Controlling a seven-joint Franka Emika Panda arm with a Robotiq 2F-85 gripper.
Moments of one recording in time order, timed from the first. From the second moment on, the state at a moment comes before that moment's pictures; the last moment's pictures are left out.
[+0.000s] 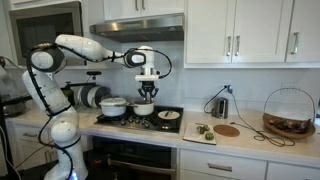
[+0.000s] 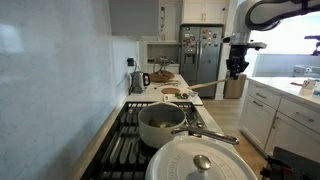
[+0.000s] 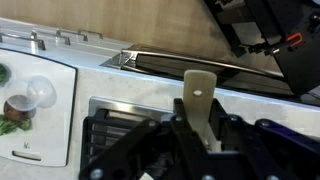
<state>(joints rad) -0.07 -0.34 -0.09 -2.10 -0.06 1.78 -1.08</state>
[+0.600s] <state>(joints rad) -0.02 -0.39 -0.10 -2.13 -0.13 1.76 -1.23</state>
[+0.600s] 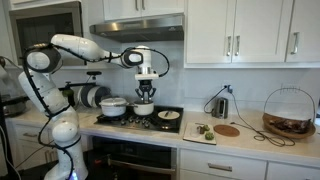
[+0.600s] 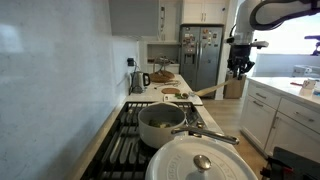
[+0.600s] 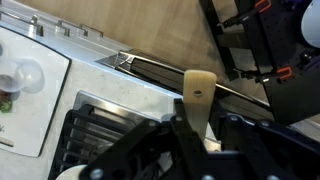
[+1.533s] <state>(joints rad) -0.01 -0.40 -0.10 -2.15 -0.18 1.75 -1.26</state>
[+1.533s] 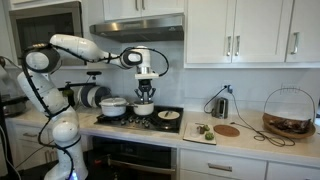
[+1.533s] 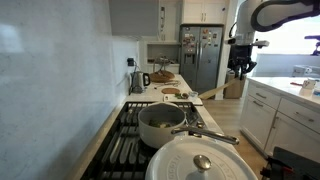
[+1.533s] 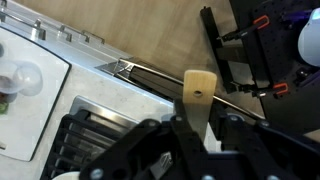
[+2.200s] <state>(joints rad) 0.08 -0.39 -0.06 -2.09 -0.14 1.76 -1.26</state>
